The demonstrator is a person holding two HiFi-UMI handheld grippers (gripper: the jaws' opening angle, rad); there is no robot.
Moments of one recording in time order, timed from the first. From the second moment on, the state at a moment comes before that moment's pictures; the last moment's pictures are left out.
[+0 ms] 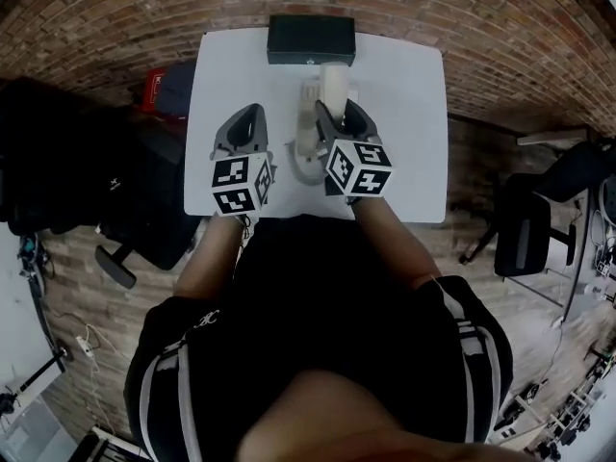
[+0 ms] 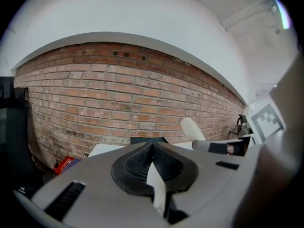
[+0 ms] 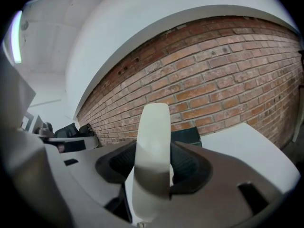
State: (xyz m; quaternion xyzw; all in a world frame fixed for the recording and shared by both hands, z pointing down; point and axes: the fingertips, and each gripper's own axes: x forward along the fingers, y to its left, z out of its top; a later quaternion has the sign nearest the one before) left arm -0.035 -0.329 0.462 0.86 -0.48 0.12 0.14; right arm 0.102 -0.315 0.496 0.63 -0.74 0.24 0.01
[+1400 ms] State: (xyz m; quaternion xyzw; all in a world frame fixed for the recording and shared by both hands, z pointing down) left arm -0.073 -0.337 0.475 0.86 -0.46 0.12 0.17; right arm 0.082 -0.339 0.639 0.66 -0.62 0.38 0.19
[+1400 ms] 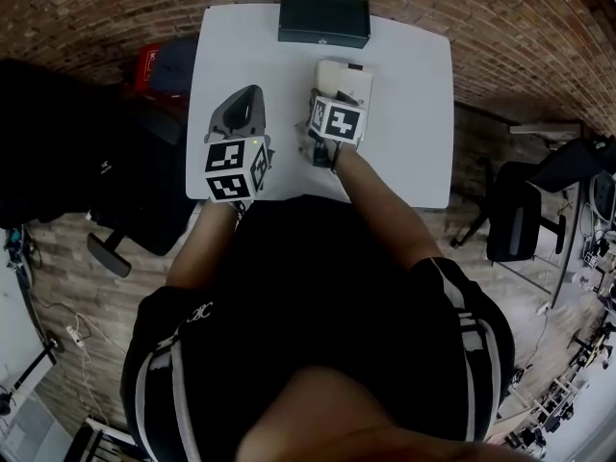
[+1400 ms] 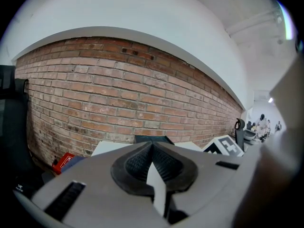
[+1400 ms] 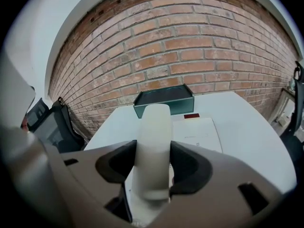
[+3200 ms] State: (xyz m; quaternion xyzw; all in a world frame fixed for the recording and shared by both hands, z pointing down) left arm -0.074 -0.340 0.481 0.86 -0.46 0.13 0.17; right arm 0.071 -0.360 0.638 0.67 -0.64 0.34 0.17
